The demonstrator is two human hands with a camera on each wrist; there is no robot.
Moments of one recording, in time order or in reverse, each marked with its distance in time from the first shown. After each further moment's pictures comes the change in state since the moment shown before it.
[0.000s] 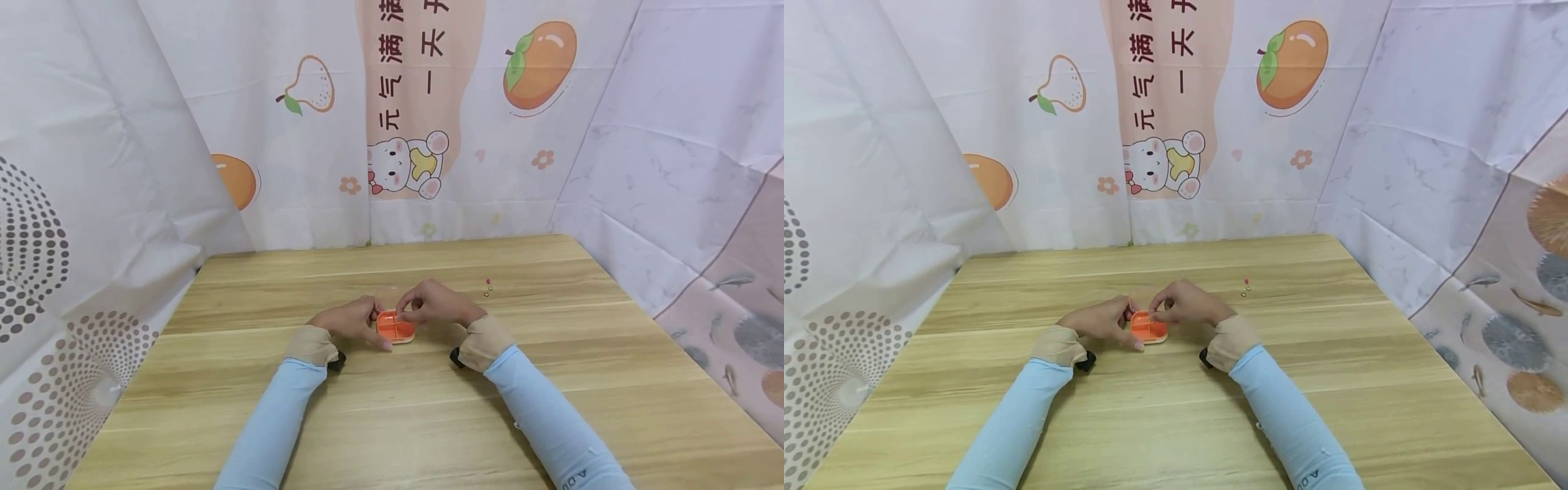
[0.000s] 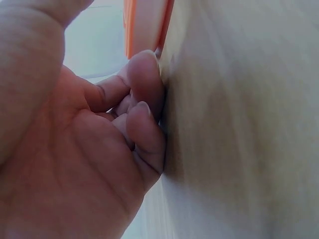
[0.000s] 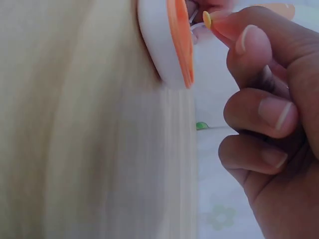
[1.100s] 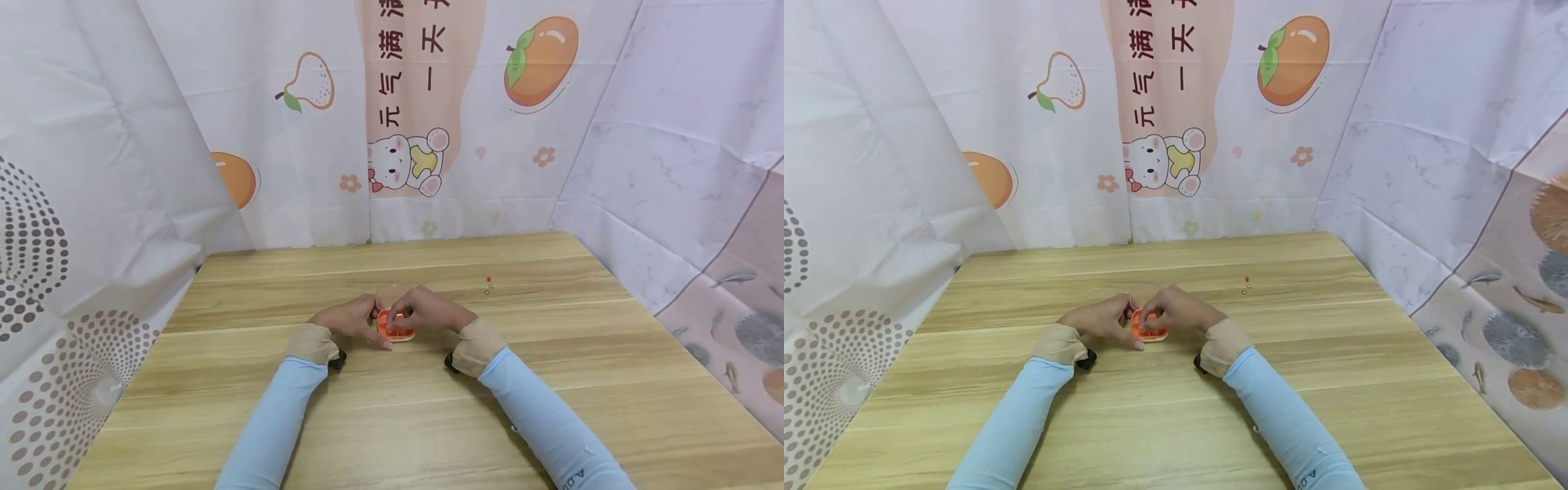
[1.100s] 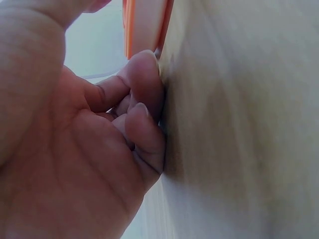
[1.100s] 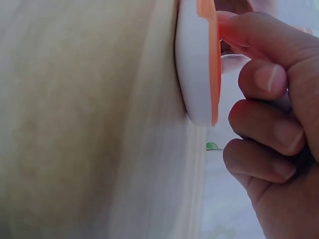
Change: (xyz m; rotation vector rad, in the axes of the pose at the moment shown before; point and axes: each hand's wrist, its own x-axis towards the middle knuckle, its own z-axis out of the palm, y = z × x) left_hand 0.001 -0.002 0.000 0.019 0.000 -0.009; right_hand 0.009 -0.010 0.019 -0.044 -0.032 -0.095
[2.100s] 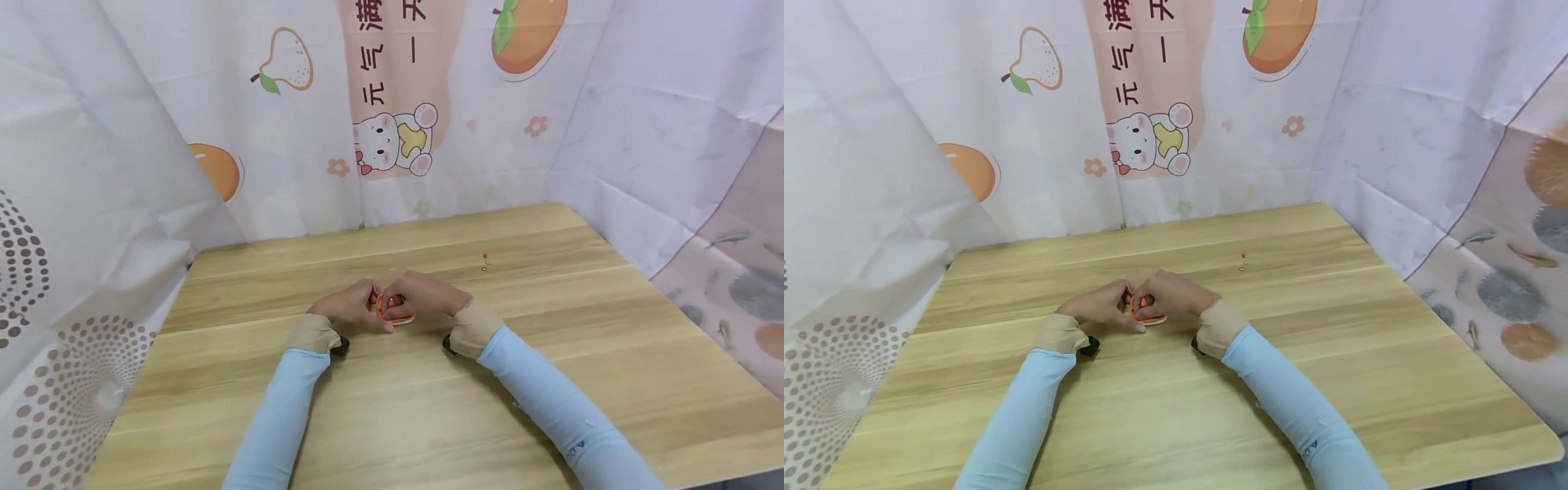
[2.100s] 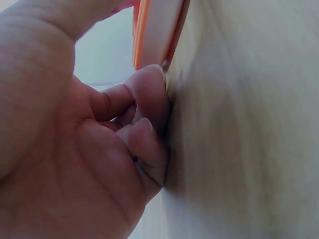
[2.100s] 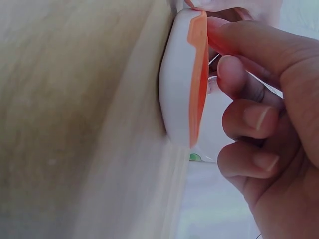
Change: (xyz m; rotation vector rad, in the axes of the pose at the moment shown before) left_hand 0.005 0.000 0.001 -0.019 0.003 0.037; right_hand 0.005 -0.011 0.003 -0.214 -0.024 0.018
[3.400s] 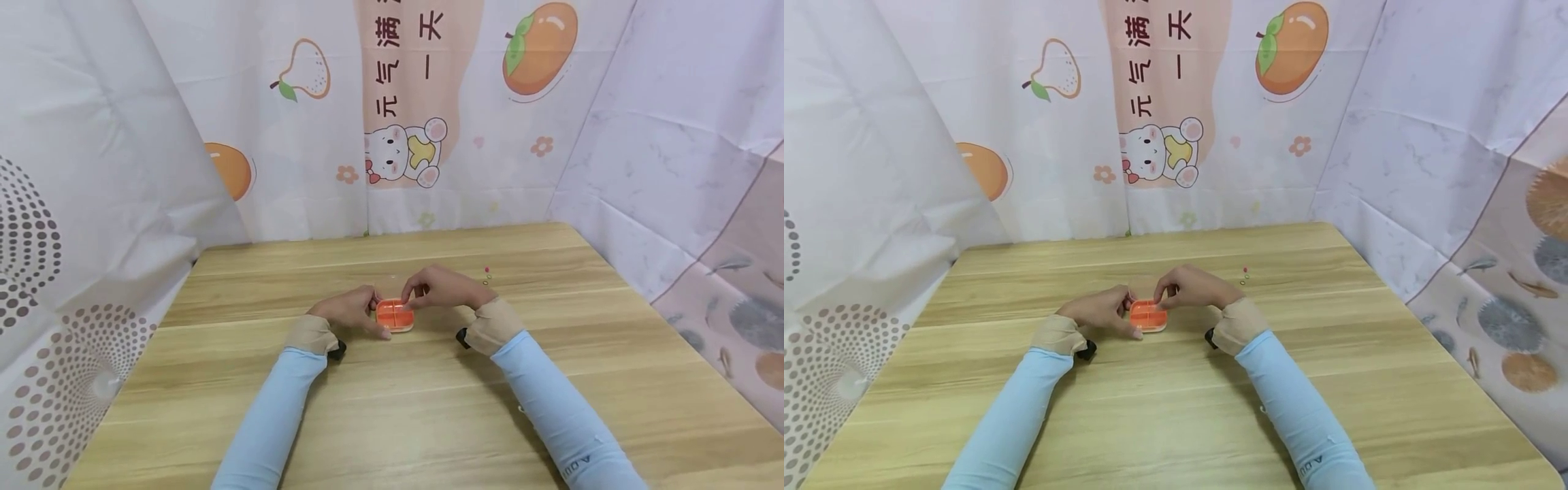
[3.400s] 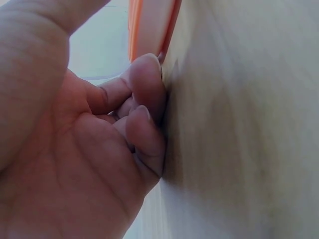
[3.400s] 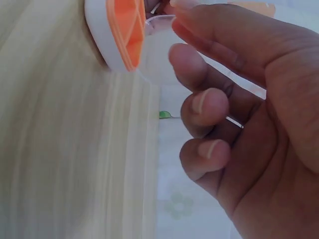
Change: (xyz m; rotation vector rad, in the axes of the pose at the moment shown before) left_hand -0.007 0.001 -0.002 0.017 0.026 -0.127; right_hand -0.024 0.008 -0.044 0.097 -0.029 0.106
